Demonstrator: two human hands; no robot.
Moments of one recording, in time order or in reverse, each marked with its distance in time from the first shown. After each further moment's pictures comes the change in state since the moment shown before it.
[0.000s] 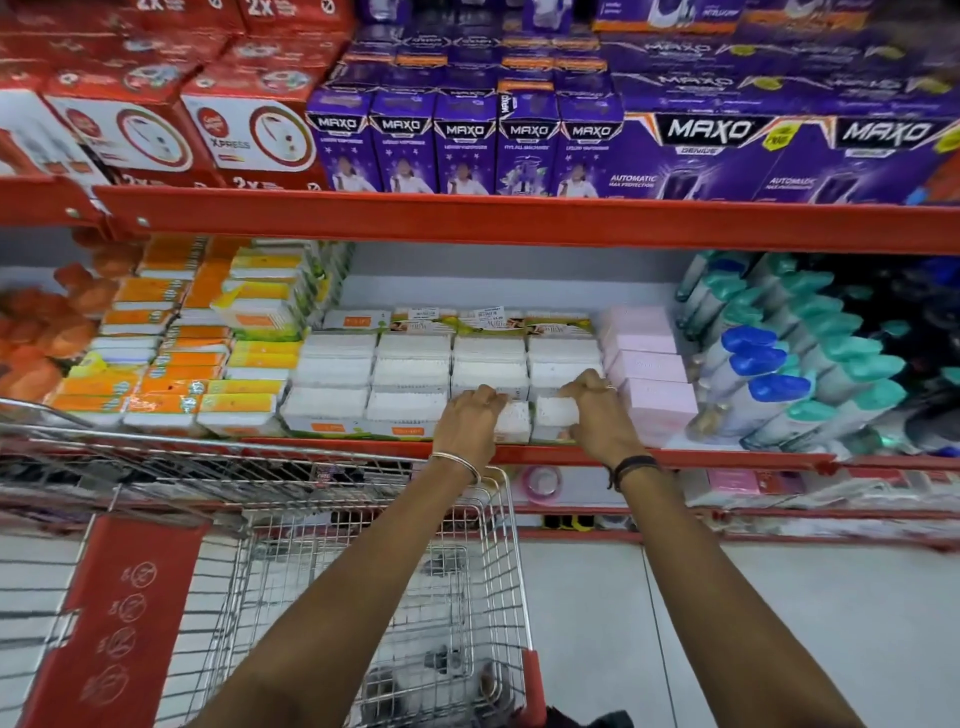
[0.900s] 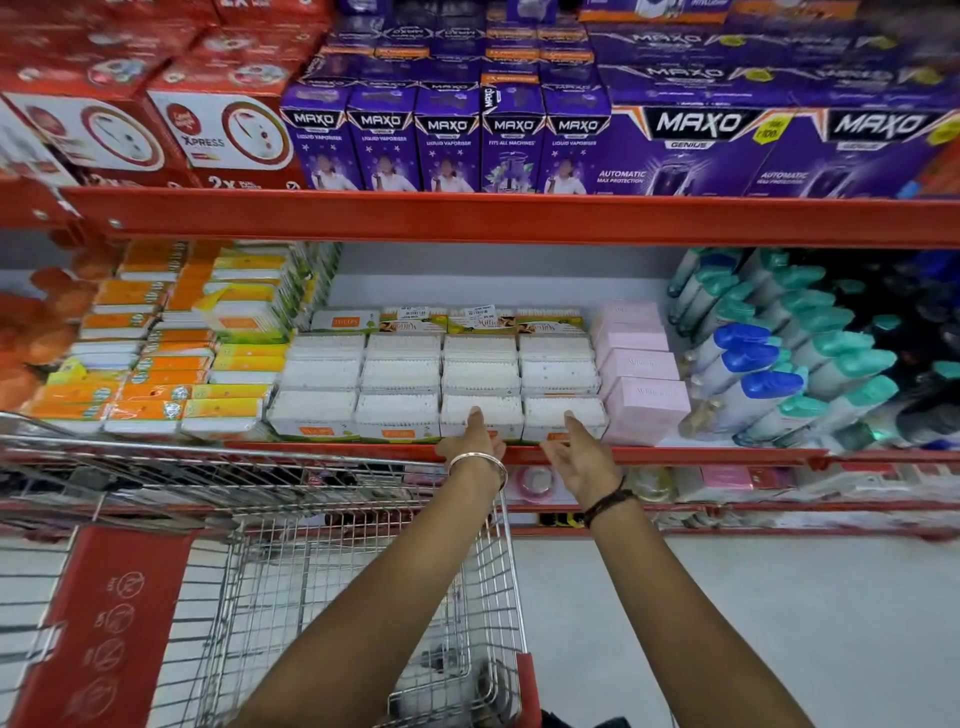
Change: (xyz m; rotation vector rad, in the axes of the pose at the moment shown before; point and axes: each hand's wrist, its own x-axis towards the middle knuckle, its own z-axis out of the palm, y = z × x) left_hand 0.010 0.039 0.011 -1.740 0.368 -1.388; right_hand -0.019 -0.016 0.035 1.660 0.078 0.959
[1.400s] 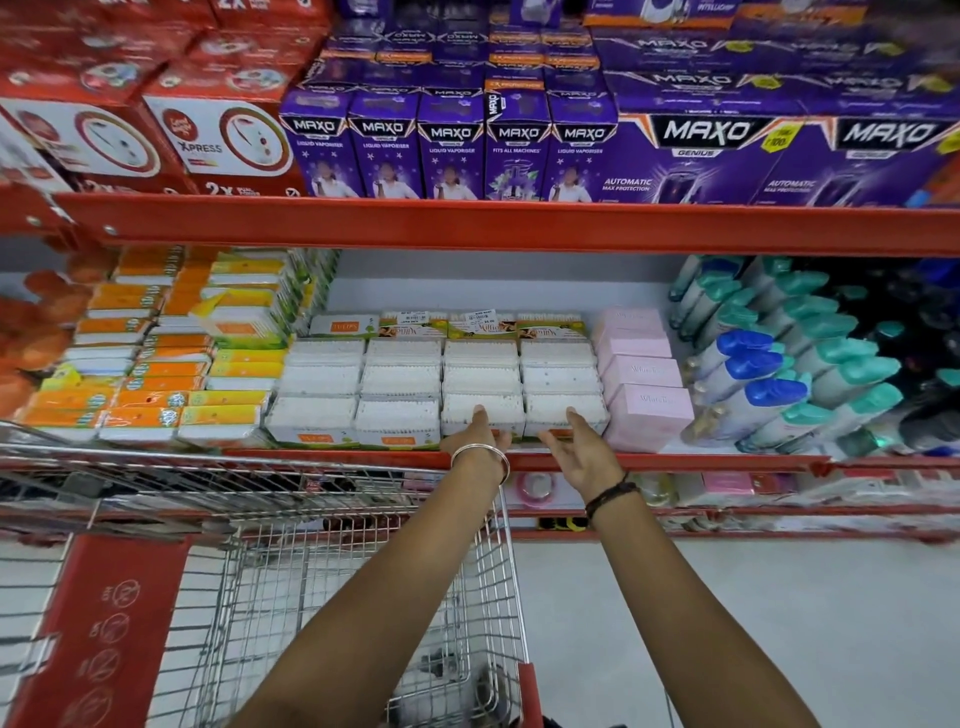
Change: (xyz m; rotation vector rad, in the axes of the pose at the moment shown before) left_hand 0.003 0.014 0.011 -0.055 -0.010 -0.096; right_hand 0.022 -0.004 0.007 0.065 -0.119 0.017
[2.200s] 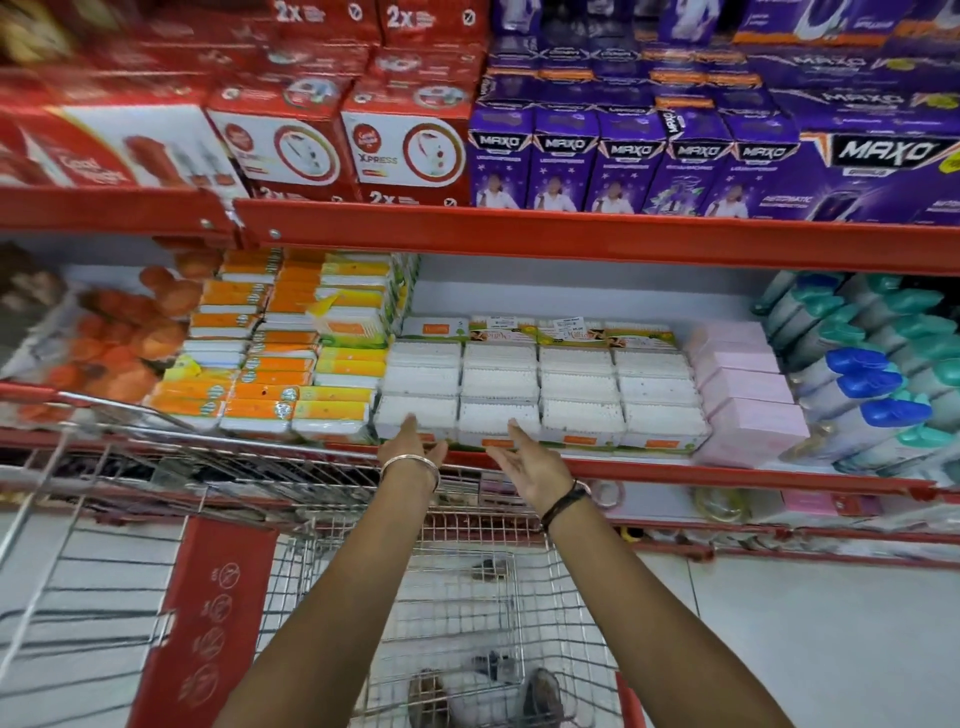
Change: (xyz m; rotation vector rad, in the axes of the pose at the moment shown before) left_hand 0.079 0.128 -0.140 -0.101 0.058 0.070; right_hand -0.051 0.107 0.133 -0.042 -0.158 0.118
